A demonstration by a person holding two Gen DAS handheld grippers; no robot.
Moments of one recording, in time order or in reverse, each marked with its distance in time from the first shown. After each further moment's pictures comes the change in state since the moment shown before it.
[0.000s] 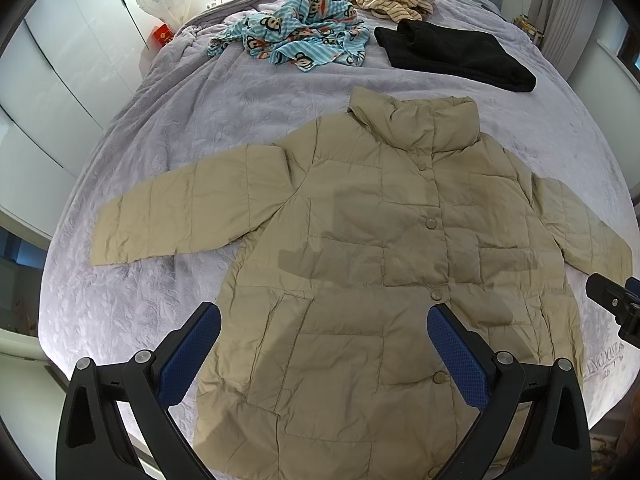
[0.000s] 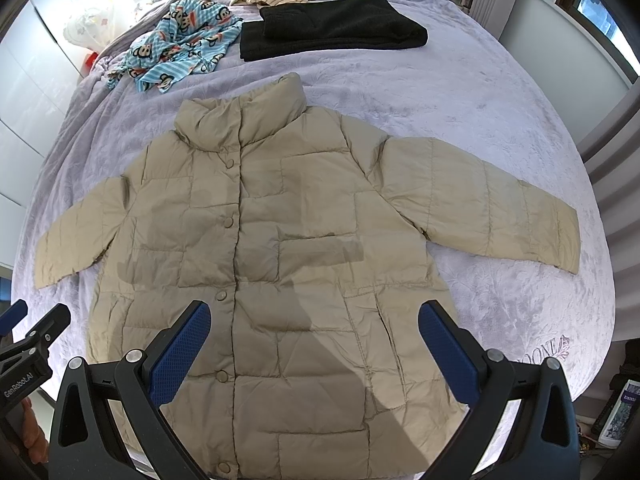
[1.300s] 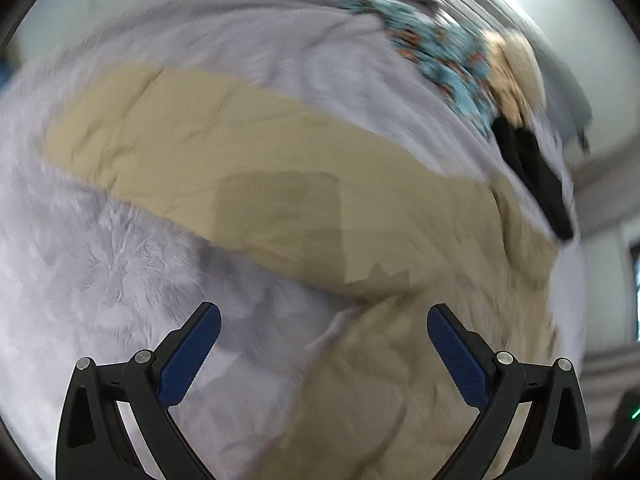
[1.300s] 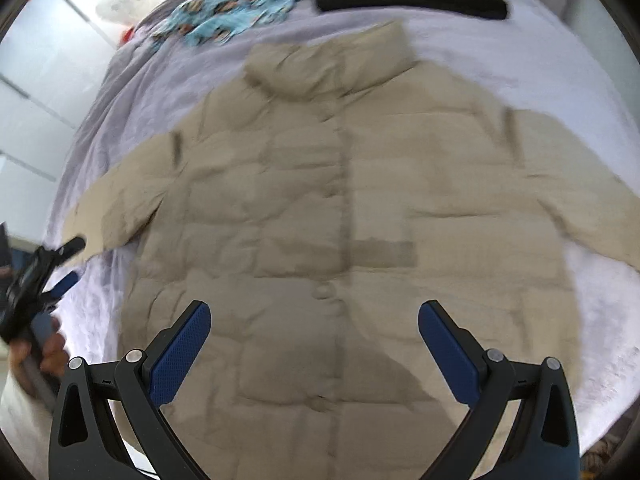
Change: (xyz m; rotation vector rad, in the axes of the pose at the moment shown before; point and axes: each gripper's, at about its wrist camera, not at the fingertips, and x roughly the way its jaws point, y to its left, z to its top) left arm 0.161 0.241 -0.016 -0.594 -0.018 -0.319; right arm 0.092 0.099 -0.011 -0.064 0.134 0.198
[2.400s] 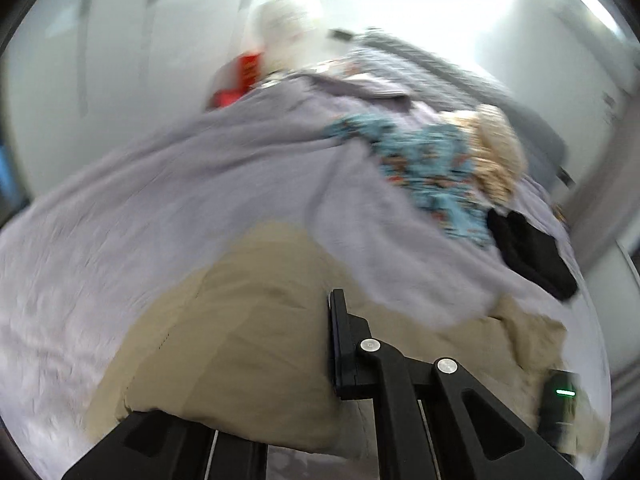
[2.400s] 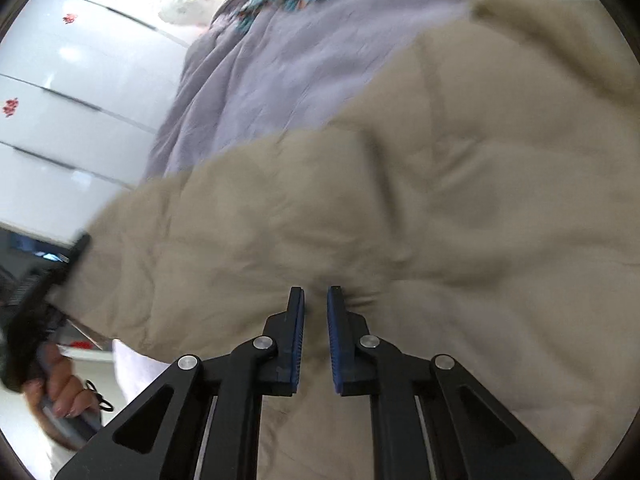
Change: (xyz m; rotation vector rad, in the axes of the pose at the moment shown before) left arm -0.064 -0.014 0.111 0.272 -0.392 -0.003; right arm 0.171 0.160 0.099 0.004 0.010 0.456
